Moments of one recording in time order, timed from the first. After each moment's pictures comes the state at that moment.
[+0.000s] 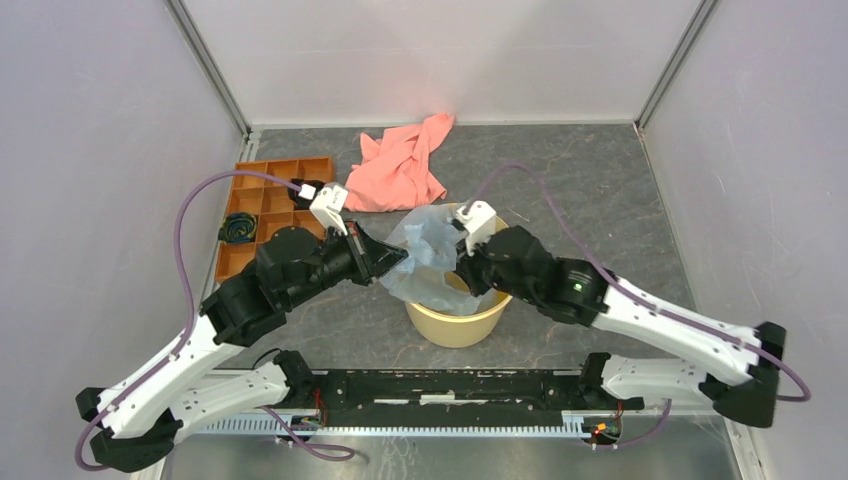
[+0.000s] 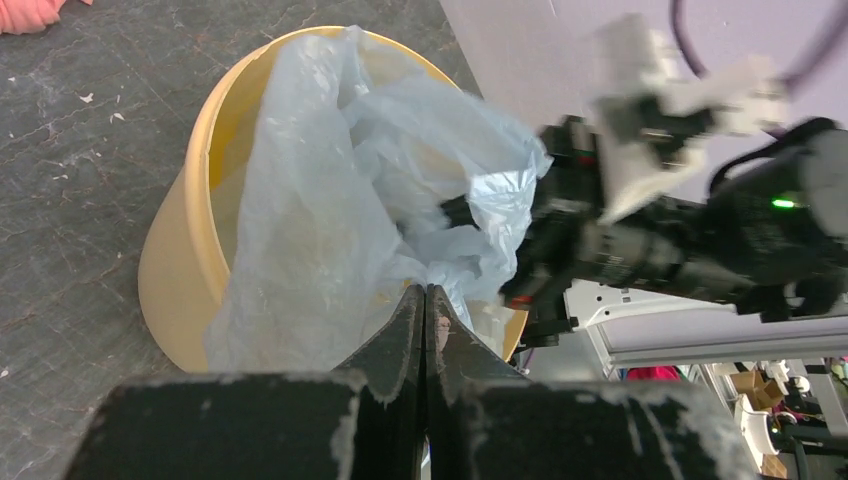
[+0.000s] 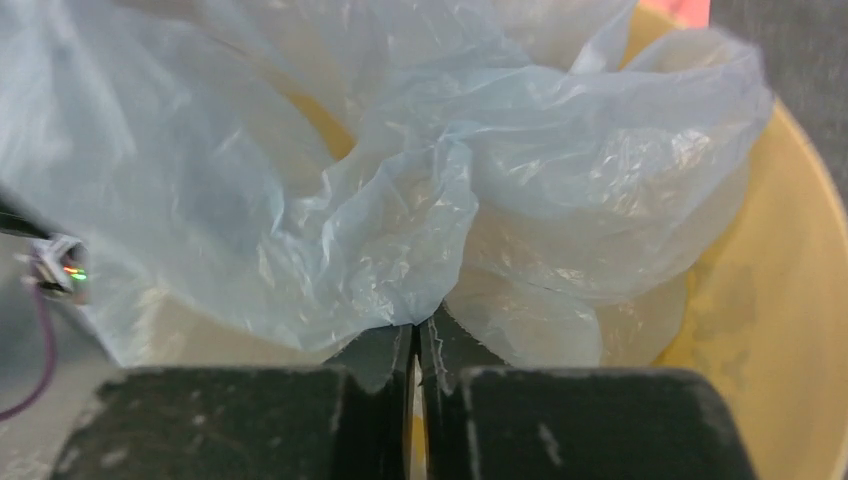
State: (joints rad) left arm -0.91 0.76 1.03 -0.51 -0.07 -0.77; right arm 1.08 1.06 1.03 -0.45 0.22 0.24
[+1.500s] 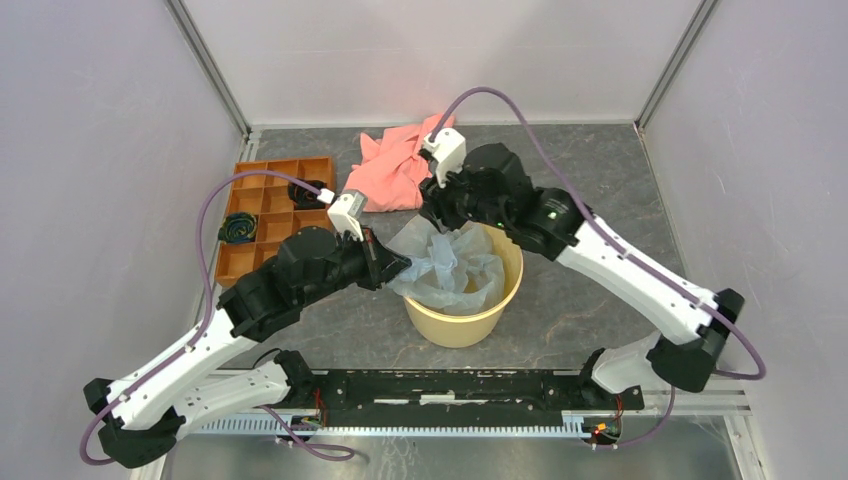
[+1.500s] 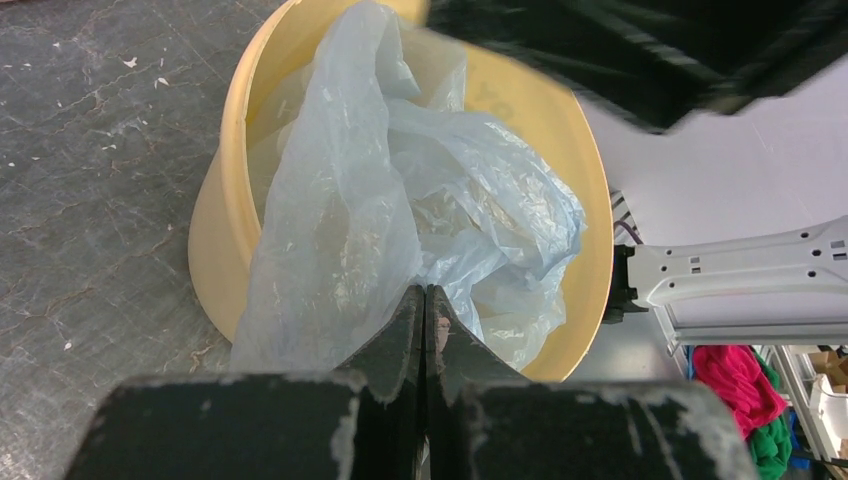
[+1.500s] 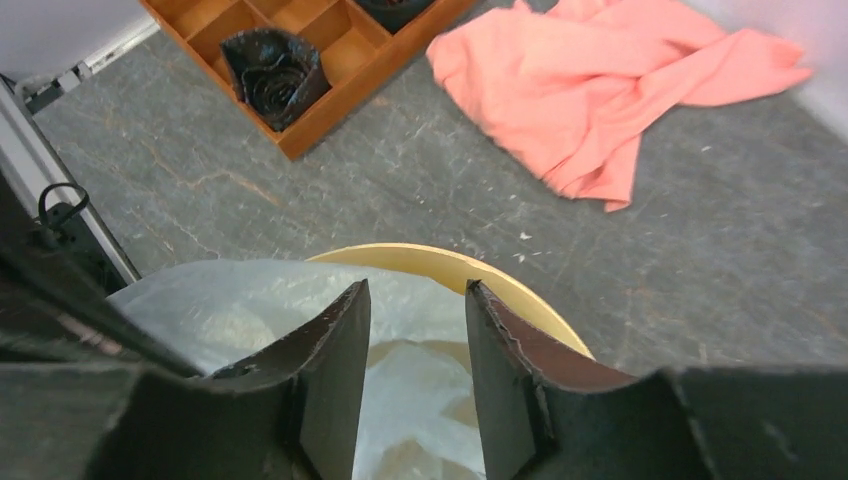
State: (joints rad) left arm -0.91 0.80 0.98 -0.52 -0.07 -0.70; right arm 0.91 1.39 1.59 -0.61 0.04 0.03
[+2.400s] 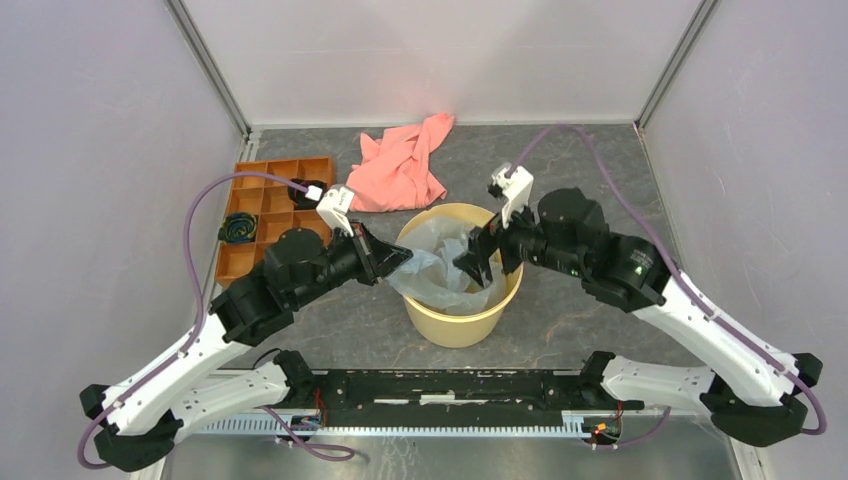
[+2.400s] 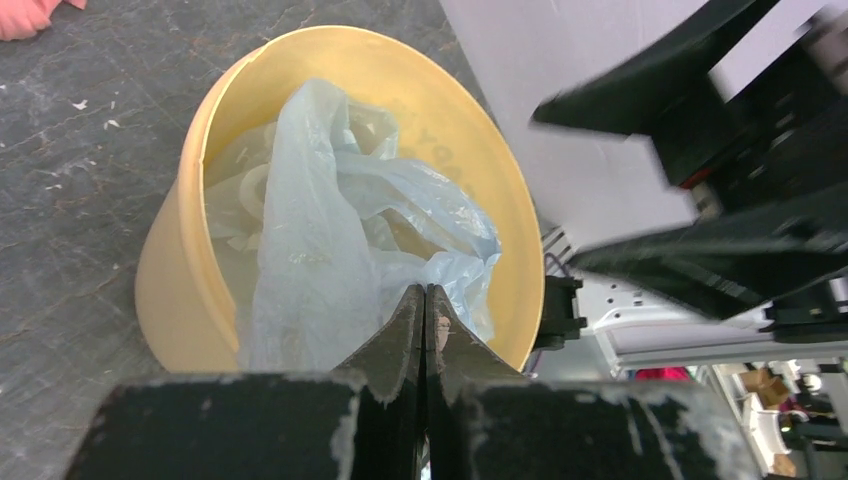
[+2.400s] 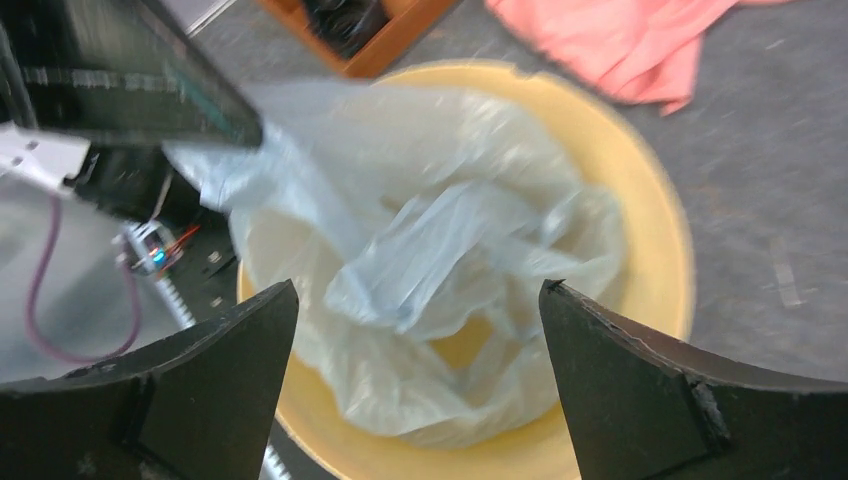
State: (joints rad) left arm -0.91 0.77 0.97 -0.44 -0.06 -0.75; right arm 0.92 1.08 1.38 -0.73 0.00 0.15
